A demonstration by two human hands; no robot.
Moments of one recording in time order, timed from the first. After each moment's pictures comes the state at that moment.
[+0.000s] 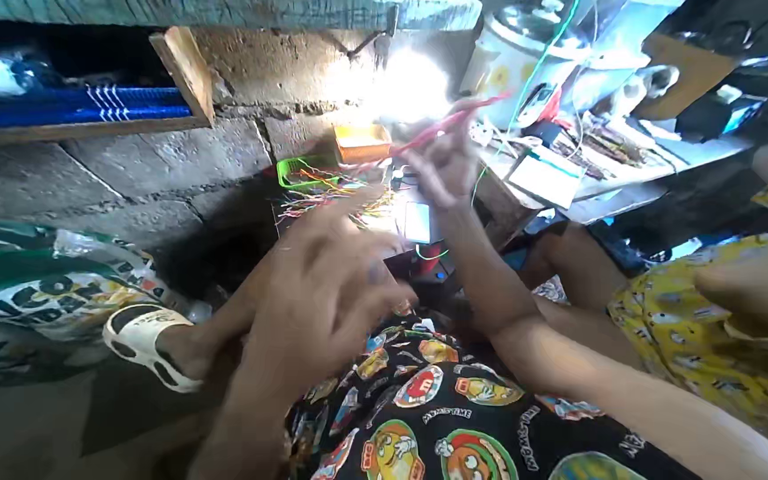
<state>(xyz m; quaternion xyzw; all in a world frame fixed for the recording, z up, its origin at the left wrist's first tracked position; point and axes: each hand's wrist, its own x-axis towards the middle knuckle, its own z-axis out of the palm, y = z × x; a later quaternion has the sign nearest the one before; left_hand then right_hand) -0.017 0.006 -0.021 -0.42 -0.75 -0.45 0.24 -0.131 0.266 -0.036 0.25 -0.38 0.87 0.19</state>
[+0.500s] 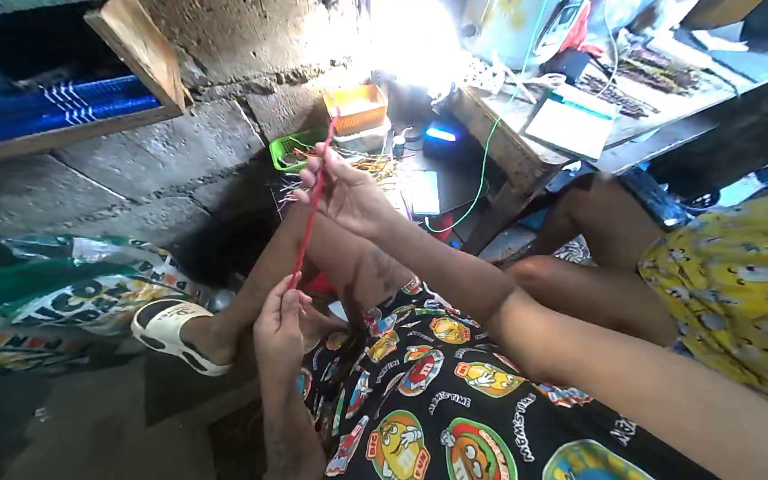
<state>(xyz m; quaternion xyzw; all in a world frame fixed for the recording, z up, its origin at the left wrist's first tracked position) -0.040 -0.029 -0.159 -0.11 -0.78 -0.61 0.09 -0.143 0.168 -0.086 0.07 -0.27 0.96 -0.06</state>
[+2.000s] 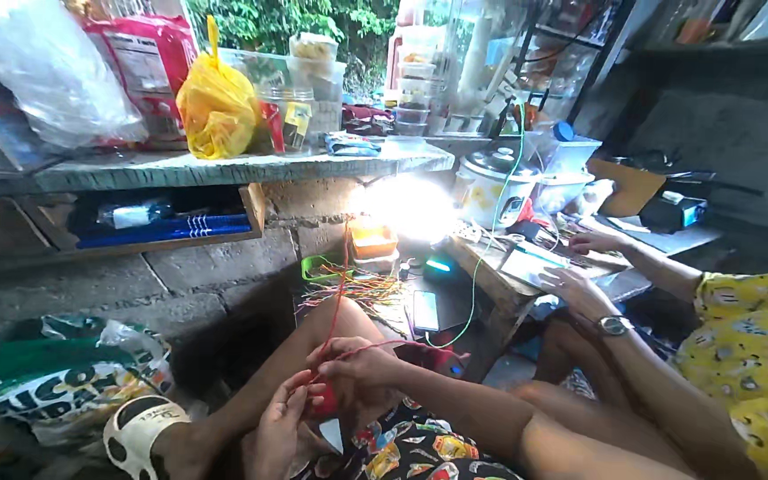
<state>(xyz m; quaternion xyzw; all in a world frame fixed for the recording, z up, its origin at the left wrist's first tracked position) -0.044 -0.033 -0.175 -0.04 -0.64 -0.77 0.01 -0.086 0.154 -0.118 0.31 -0.71 0.62 -0.10</state>
